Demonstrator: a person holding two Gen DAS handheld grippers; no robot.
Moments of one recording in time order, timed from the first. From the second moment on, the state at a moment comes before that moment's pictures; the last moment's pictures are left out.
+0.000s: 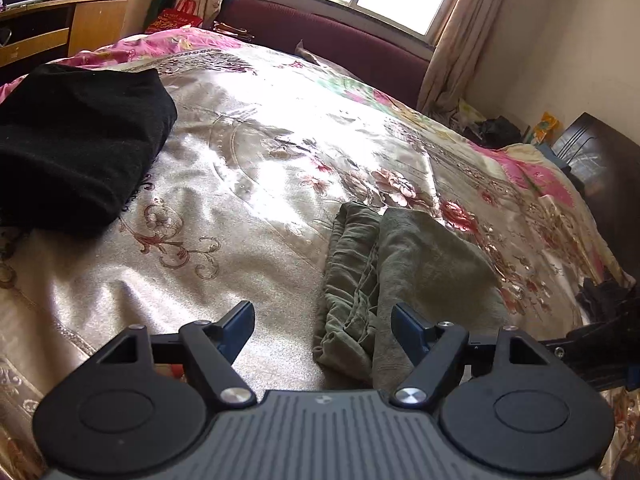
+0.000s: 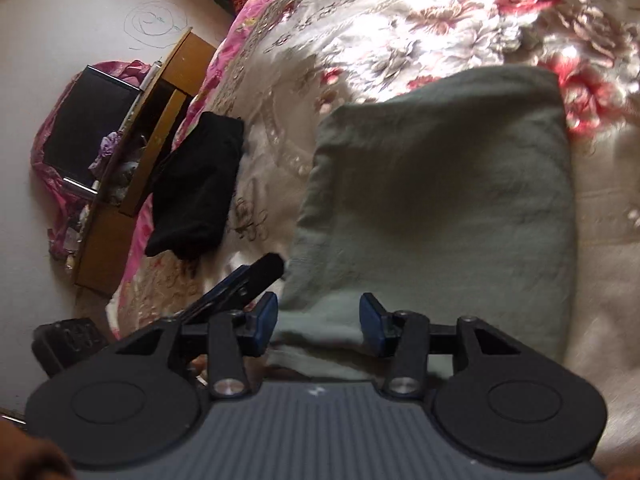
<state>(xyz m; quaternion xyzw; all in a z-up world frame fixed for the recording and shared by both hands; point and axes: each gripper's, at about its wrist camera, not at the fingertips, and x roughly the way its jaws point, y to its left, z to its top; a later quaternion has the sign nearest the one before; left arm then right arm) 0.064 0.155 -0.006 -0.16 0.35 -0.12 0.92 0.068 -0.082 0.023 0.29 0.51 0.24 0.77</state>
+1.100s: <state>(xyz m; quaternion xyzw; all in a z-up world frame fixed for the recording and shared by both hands) 0.117 0.092 0.014 0.00 0.33 -0.21 0.92 0.197 -0.074 0.057 0.04 0.43 0.30 0.85</state>
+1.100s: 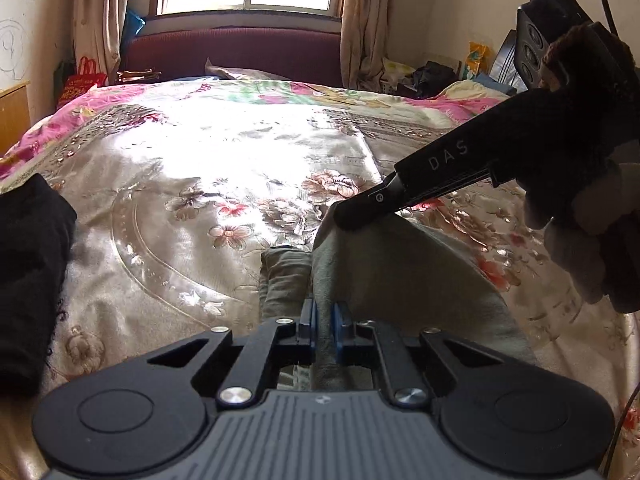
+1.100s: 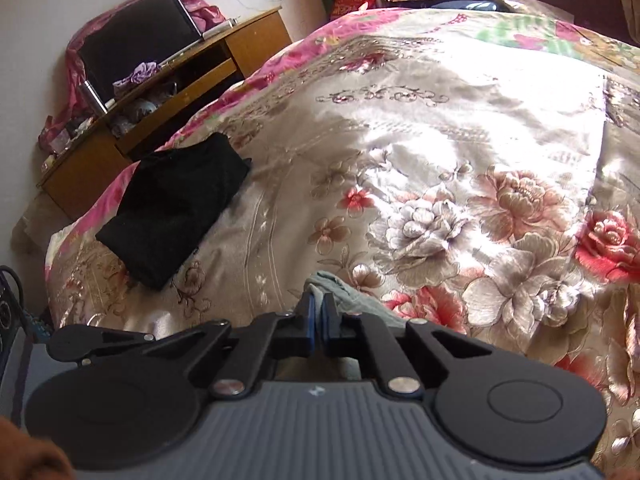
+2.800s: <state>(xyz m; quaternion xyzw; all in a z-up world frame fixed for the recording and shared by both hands) 0.115 0.095 0.006 0.04 0.38 -0.12 0.92 0.106 -0.158 0.018 0.07 0.43 0.14 0.89</state>
